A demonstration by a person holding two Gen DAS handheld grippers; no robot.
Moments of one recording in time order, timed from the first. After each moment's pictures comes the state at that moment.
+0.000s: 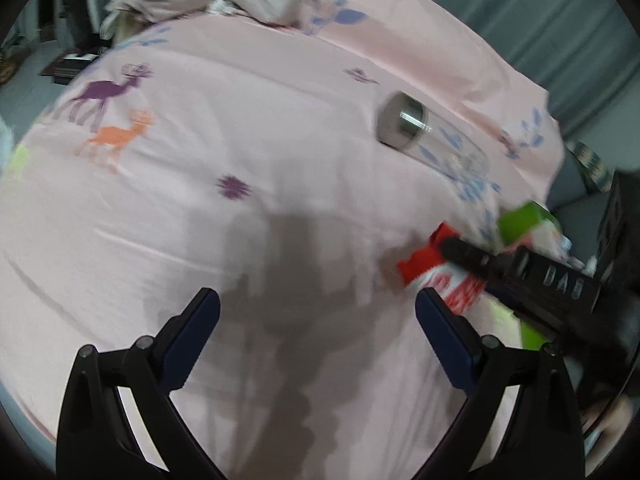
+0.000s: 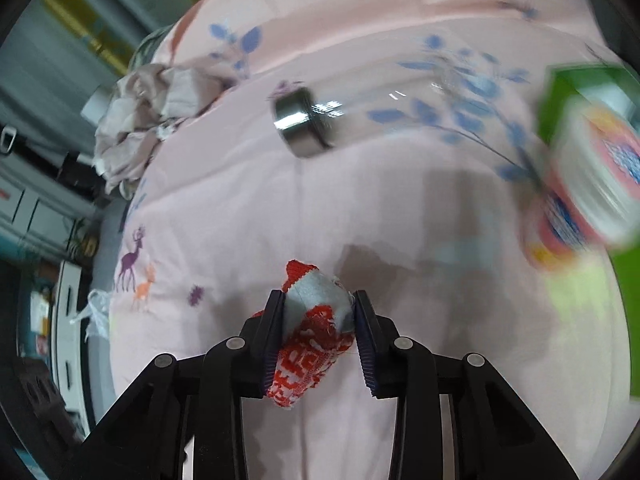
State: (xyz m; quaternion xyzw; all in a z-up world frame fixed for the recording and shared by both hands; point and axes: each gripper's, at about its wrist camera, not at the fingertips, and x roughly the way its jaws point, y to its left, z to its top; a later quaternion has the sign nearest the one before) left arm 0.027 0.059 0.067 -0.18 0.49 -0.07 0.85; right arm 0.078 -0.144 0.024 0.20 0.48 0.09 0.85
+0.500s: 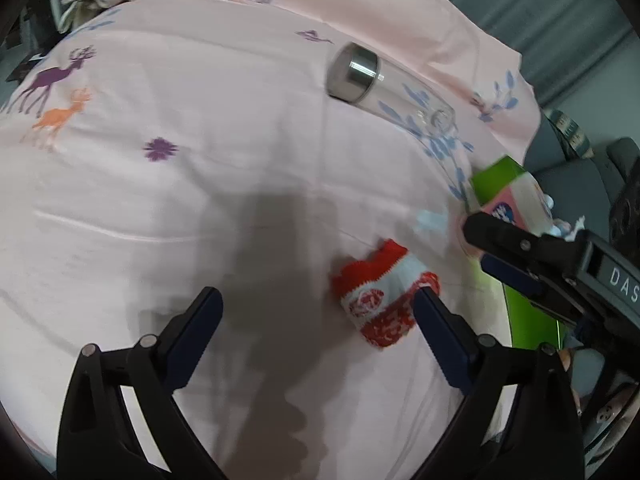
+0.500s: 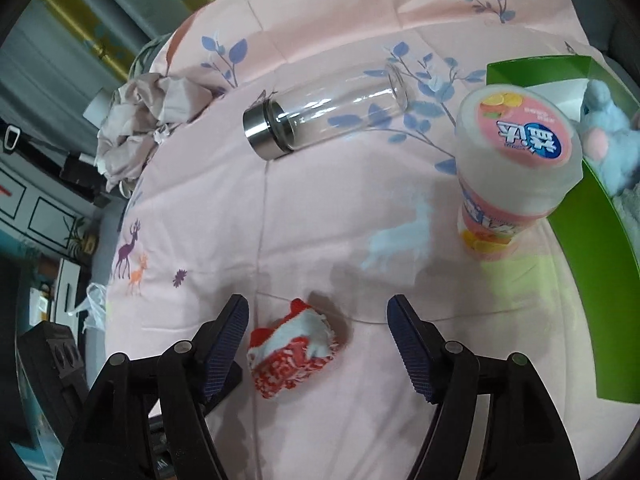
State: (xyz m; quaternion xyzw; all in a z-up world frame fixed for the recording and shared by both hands) left arm 0.024 0.020 0.049 -0.17 0.51 -0.13 0.83; right arm 0.064 -0.180 0.030 0.18 0.47 0.10 0.86
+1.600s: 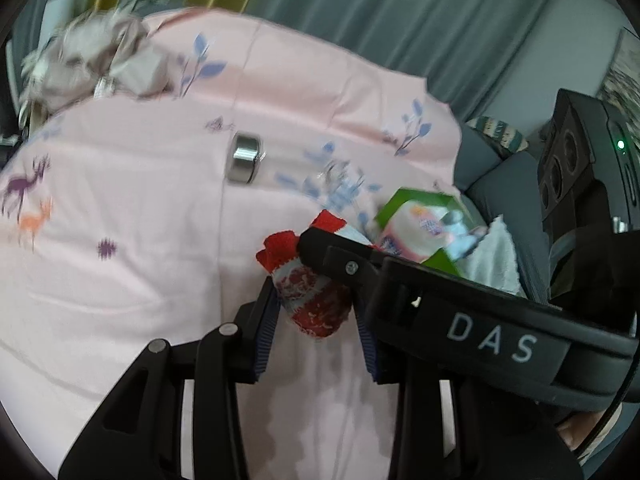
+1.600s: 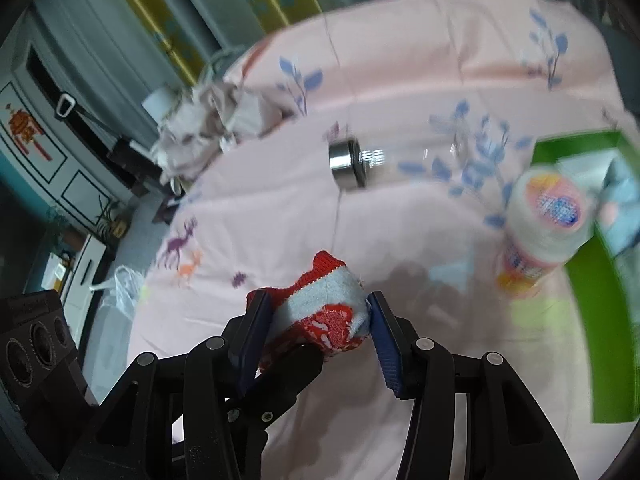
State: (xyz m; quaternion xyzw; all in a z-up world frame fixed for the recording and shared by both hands) left arm -0.010 -0.024 0.127 -0.14 0.37 -0.22 0.89; right arm 0.020 -0.159 0.090 0.13 0.37 0.17 0.90
